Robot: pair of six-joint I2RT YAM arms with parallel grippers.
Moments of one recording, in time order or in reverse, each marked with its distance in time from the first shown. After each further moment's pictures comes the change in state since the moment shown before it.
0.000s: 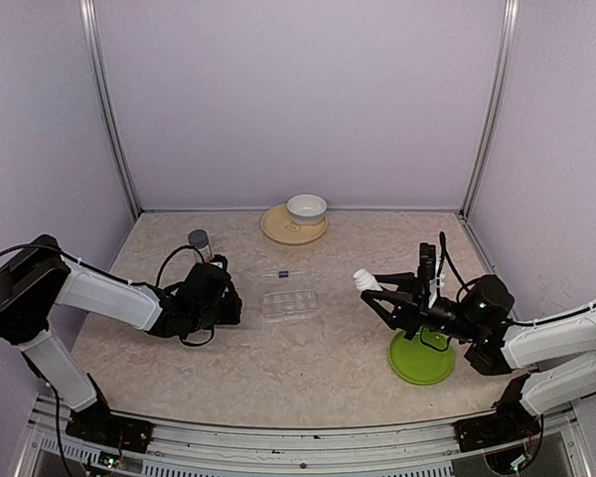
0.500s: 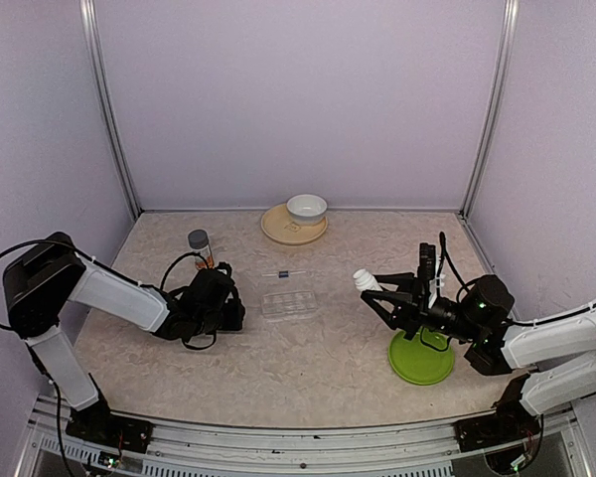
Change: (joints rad) left arm 0.006 0.073 0.000 0.026 0.046 -0.001; right arm 0.000 0.000 -0.001 0.000 0.000 -0.001
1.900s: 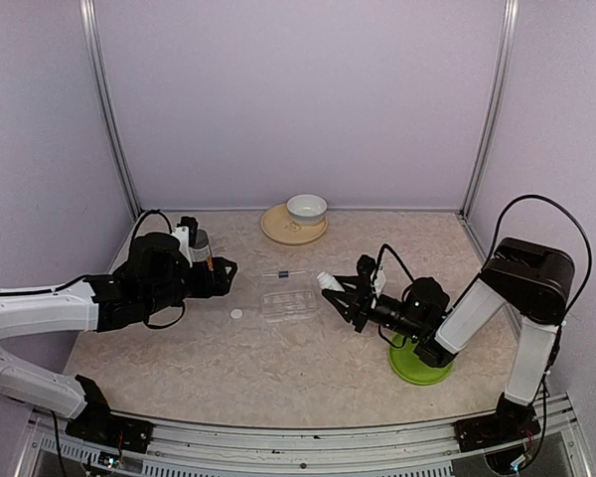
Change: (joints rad) left arm 0.021 -0.515 -0.021 -0.164 0.033 0.082; right arm -0.001 0.663 0.222 0.311 0.162 -0.232
